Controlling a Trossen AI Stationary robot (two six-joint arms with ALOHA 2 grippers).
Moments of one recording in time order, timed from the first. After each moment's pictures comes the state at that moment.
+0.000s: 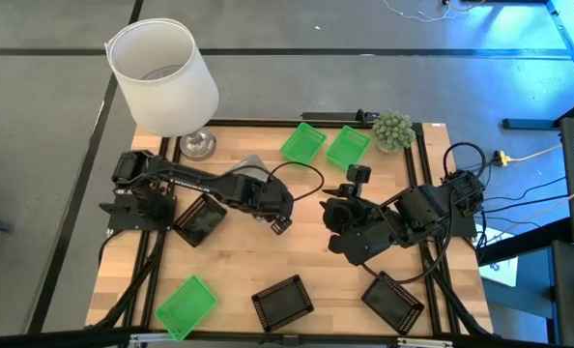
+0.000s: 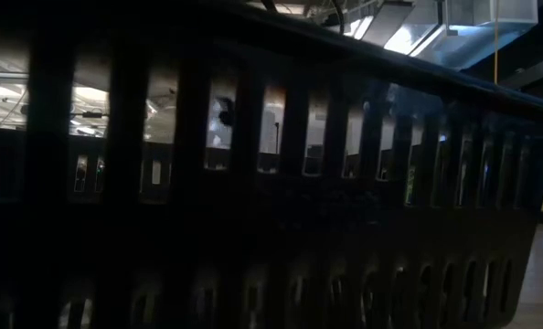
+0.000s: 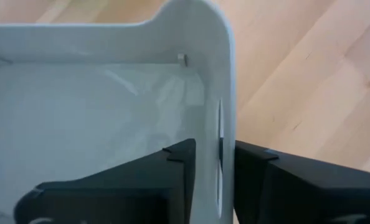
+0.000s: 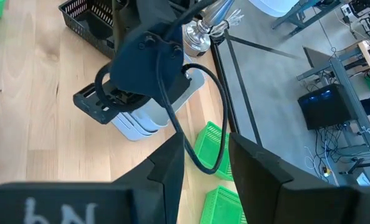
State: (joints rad) left arm -0.11 1.75 1.39 -0.79 -0.30 -0.82; right arm 0.51 1.87 2.34 -1.56 0.84 0.28
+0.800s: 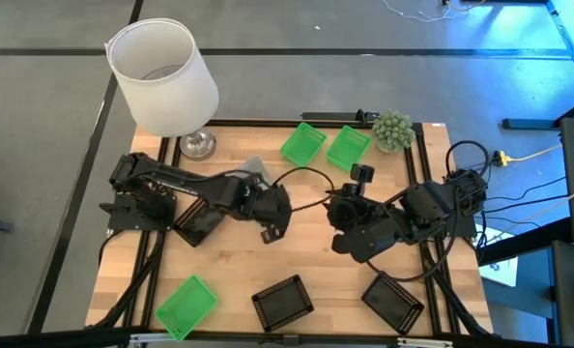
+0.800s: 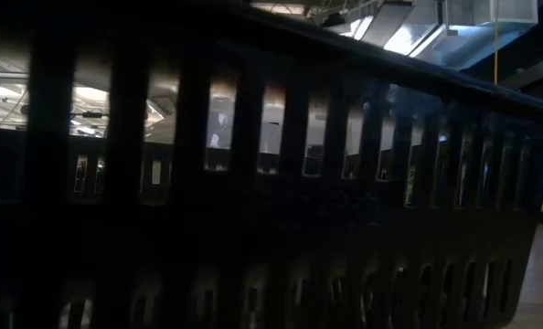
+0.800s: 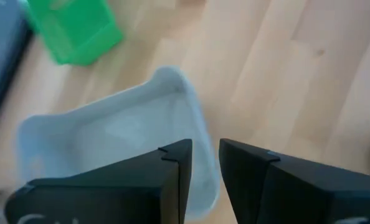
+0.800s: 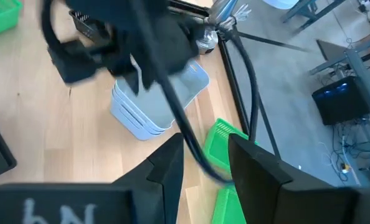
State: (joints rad) left arm -0.24 1.75 1.68 -1.09 -0.44 -0.52; right arm 0.52 1.84 2.34 -1.57 0.80 0.33
